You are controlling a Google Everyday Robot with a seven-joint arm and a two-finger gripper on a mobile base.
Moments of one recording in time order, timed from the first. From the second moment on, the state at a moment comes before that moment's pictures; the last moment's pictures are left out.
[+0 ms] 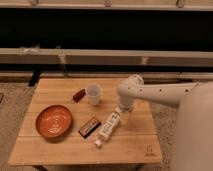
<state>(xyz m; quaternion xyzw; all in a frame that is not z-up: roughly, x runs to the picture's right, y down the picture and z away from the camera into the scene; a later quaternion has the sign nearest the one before) 0.105 0.135 0.863 -0.29 -0.04 -0.02 0.95</state>
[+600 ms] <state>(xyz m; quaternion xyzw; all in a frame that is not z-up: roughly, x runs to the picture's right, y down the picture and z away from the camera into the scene) 0.110 0.121 0.893 -0.32 -0.07 -0.09 0.94</state>
